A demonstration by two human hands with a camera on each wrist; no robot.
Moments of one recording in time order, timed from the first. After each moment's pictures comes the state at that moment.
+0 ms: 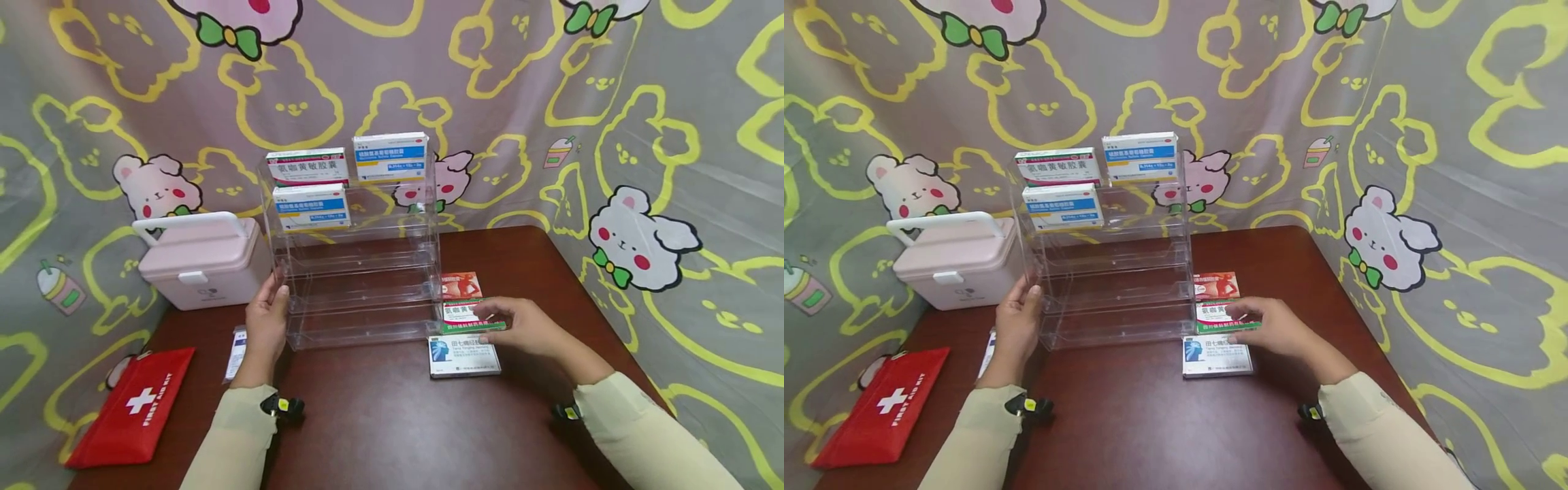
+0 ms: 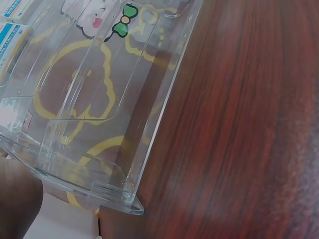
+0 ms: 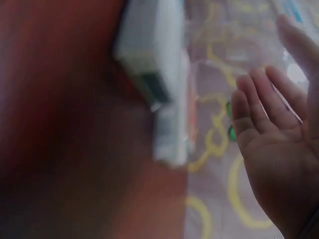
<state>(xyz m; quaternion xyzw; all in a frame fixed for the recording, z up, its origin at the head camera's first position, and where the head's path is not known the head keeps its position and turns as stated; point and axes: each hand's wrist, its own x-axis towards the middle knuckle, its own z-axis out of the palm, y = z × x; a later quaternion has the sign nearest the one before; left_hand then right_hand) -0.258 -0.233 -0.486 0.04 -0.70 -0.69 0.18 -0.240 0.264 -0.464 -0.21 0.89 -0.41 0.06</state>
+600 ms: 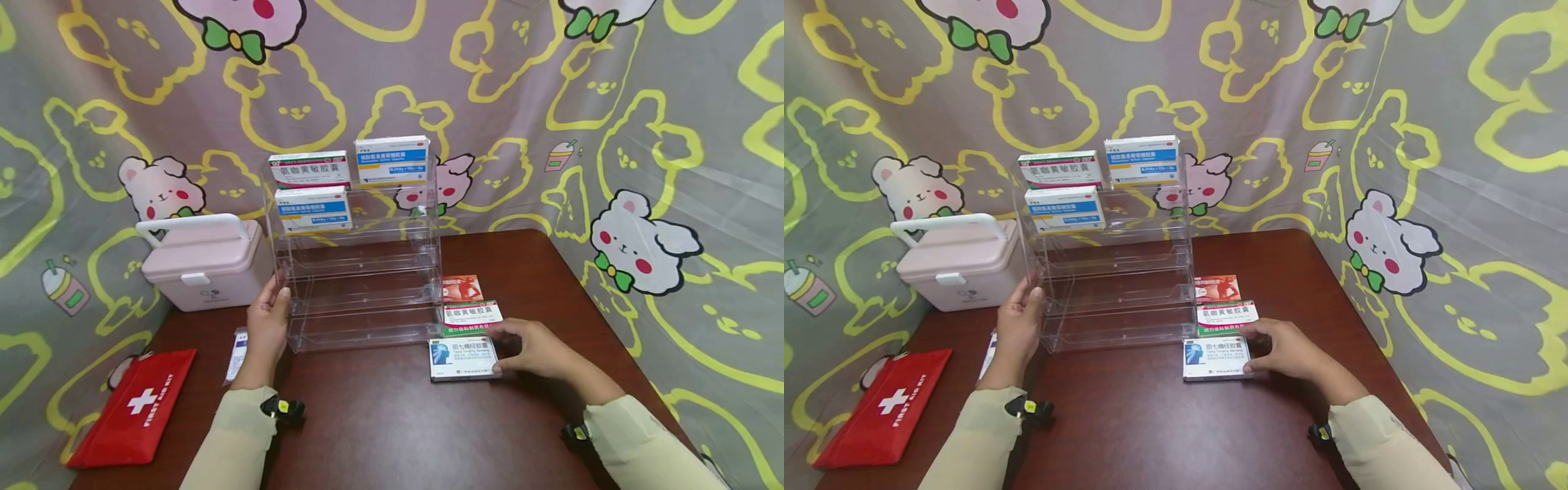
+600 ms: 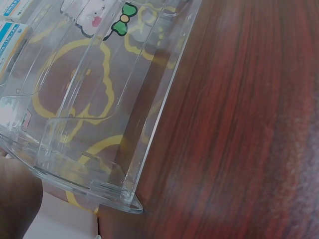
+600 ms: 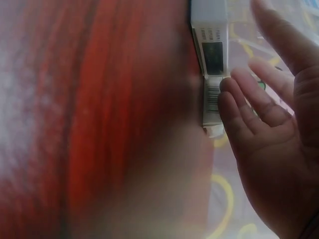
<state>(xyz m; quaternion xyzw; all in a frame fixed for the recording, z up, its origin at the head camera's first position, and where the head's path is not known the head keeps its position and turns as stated) -0.255 -0.232 -0.485 0.06 -0.70 -0.69 0.17 -0.229 0.291 -0.501 -0.21 0.92 -0.32 0.08</state>
